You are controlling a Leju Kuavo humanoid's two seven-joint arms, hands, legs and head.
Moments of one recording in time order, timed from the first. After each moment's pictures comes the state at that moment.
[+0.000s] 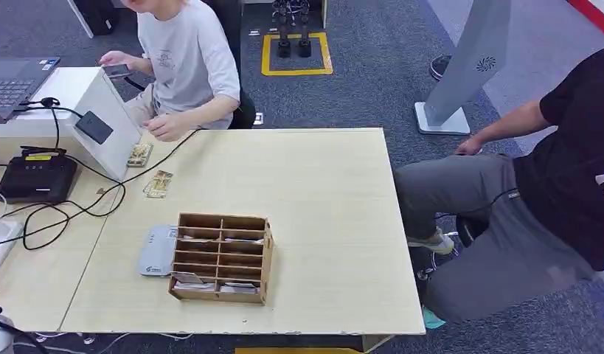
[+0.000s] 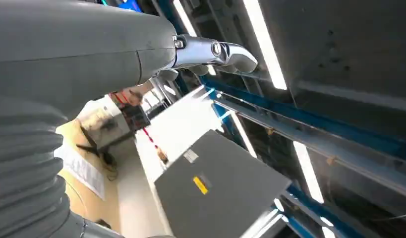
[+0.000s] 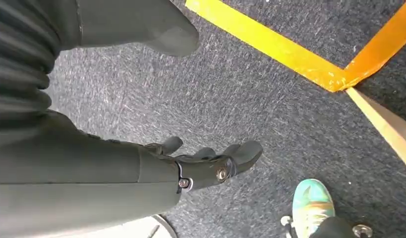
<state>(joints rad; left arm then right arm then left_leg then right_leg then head) 0.01 0.13 0.39 -1.79 -0.65 0.69 -0.41 -0.01 -0.06 0.14 -0.16 0.47 -0.34 -0.27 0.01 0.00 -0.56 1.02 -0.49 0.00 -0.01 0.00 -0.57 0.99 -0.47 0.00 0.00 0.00</state>
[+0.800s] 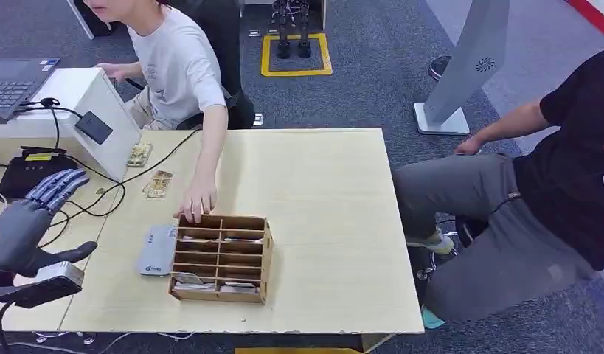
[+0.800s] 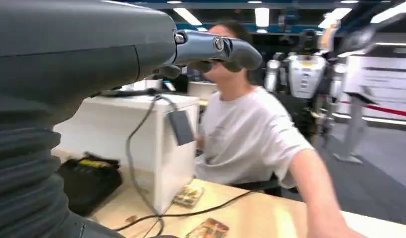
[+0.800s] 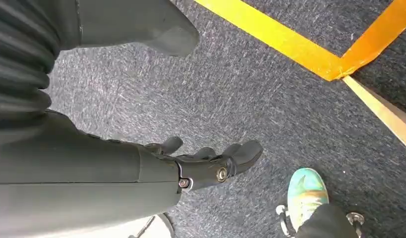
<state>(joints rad) 0.04 0.62 0.05 -1.83 -0.66 -0.14 -0.47 -0.03 -0.09 0.13 -0.17 0.50 -0.32 -0.28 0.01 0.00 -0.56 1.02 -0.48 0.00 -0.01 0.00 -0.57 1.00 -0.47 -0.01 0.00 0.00</state>
